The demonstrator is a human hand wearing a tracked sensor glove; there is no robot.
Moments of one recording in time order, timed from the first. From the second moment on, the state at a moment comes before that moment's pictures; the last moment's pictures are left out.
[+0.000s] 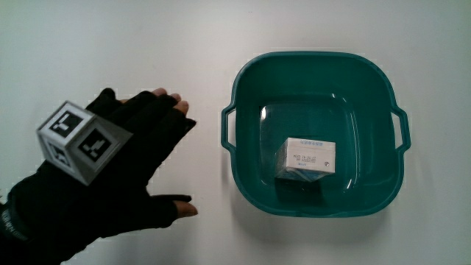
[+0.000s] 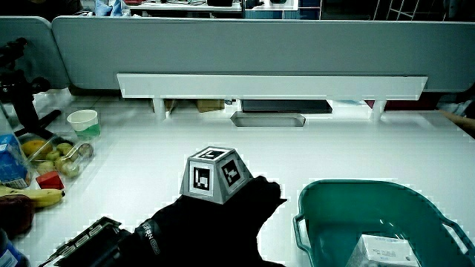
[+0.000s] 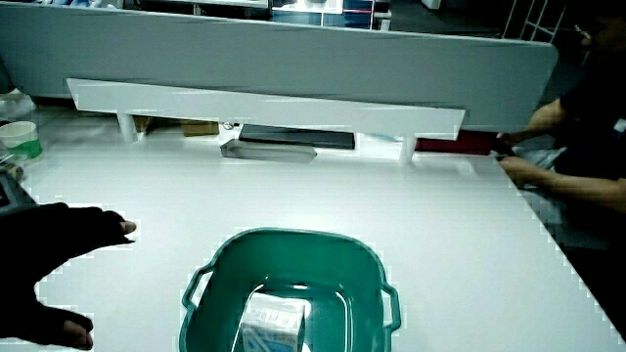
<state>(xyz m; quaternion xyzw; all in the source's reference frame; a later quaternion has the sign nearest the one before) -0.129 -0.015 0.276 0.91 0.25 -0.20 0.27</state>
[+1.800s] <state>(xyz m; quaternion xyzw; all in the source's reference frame) 0.018 -0.039 0.349 0.87 0.29 -0.18 0.35</state>
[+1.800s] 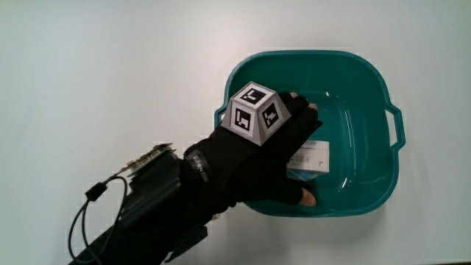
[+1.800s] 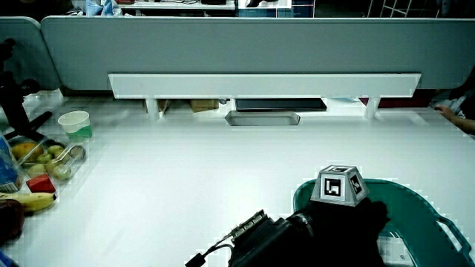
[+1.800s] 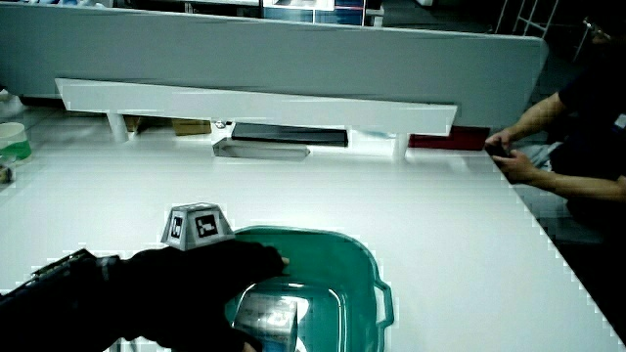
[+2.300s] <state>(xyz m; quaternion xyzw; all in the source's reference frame) 0.019 -0.039 0.348 0.87 0.30 -0.20 0.33</state>
